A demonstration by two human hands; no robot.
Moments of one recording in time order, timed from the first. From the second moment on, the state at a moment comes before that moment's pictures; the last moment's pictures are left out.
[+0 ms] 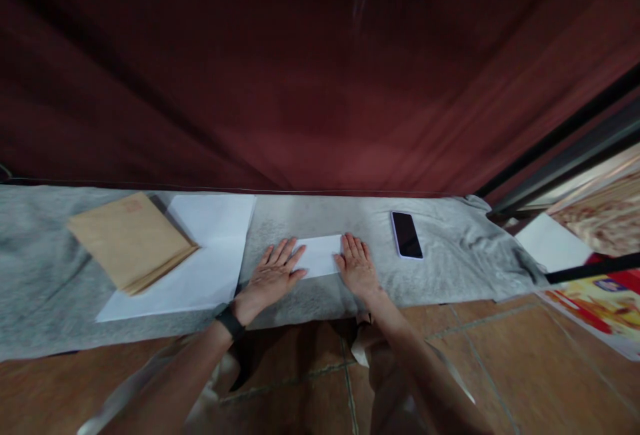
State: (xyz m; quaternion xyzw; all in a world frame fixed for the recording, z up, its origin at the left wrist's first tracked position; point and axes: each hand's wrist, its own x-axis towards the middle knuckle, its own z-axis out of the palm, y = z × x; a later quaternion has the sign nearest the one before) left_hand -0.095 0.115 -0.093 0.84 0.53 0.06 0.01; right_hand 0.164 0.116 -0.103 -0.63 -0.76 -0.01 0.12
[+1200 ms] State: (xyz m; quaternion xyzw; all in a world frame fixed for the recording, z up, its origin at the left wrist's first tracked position) left_hand -0.065 0.145 -0.052 0.80 0.58 0.06 0.10; right_hand 0.156 0.135 -0.066 -0.74 -0.64 0.14 0.16
